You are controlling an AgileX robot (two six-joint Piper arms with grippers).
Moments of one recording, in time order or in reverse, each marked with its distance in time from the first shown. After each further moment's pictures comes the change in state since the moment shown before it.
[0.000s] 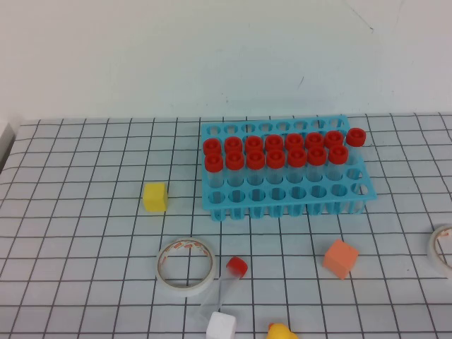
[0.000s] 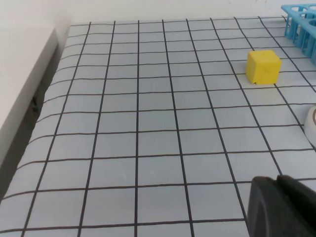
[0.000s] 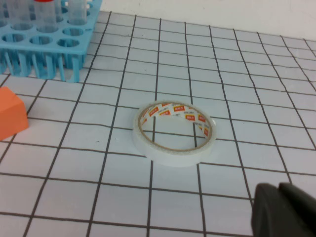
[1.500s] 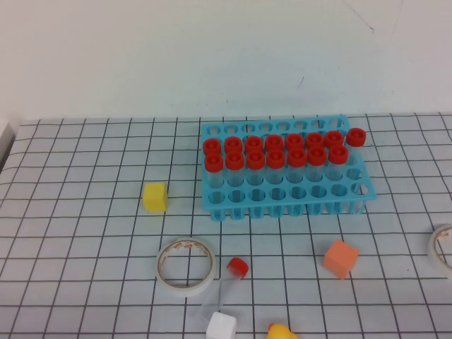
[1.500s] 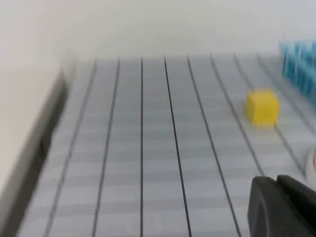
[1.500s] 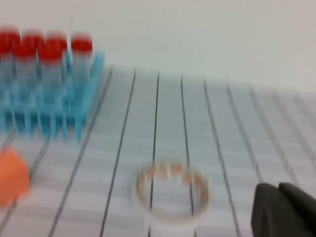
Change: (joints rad) right arm 0.000 0.000 0.009 0.000 -0.140 0.000; left arm 0.000 0.000 0.002 0.006 -0.103 0.000
